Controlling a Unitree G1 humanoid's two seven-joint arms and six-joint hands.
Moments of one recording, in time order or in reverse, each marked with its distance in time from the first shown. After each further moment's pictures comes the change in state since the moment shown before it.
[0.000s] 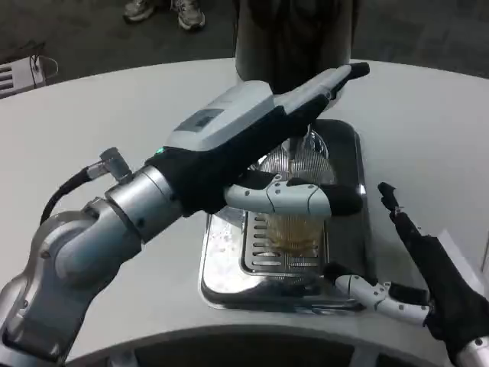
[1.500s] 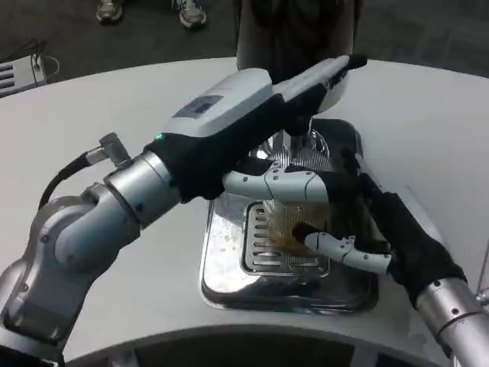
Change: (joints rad) left arm -0.049 0.001 0.010 0.058 0.001 -0.021 0.005; right arm -0.281 -0.052 0.052 0.295 0.118 -0.047 -0.032
